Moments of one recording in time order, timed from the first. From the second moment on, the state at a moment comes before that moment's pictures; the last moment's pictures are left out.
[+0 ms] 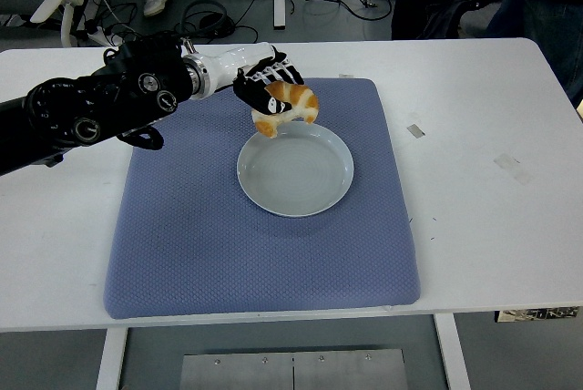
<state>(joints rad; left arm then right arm) -1.34 0.24 0.04 -0.93 0.71 -0.02 0.06 -0.08 0.00 -0.08 0.15 -0.13 -0.06 0.20</state>
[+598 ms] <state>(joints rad) -1.34 0.32 0.07 -1.06 0.71 -0.05 0.06 -0.08 0.00 -0.08 0.15 -0.13 -0.06 0.20</state>
